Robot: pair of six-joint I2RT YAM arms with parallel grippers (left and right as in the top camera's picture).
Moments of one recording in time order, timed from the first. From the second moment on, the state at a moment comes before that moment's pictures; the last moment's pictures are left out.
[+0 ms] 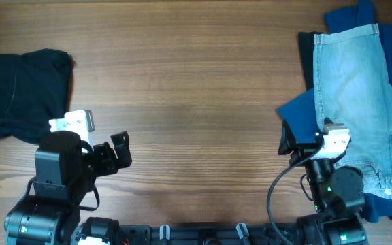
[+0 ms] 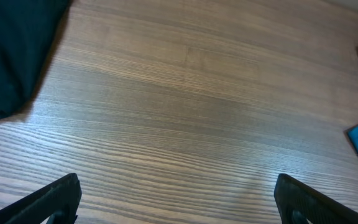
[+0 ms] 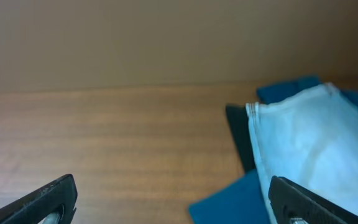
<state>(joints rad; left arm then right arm) -0.16 0.70 0.99 -1.07 -0.02 -0.36 0.17 0.24 0.28 -0.19 0.10 0.07</state>
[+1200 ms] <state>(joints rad) -0.16 0.70 0.99 -1.07 -0.02 -0.36 0.11 0.01 0.01 0.00 -0.05 -0.14</state>
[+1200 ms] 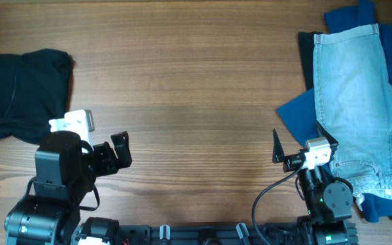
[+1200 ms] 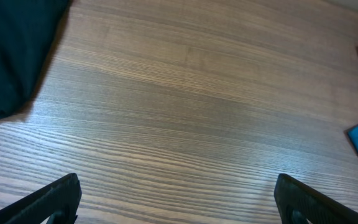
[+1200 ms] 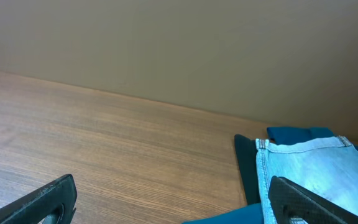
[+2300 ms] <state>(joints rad) -0.16 0.56 0.98 -1.06 -0.03 -0.36 0.11 0.01 0.01 0.00 -0.05 -0.14</state>
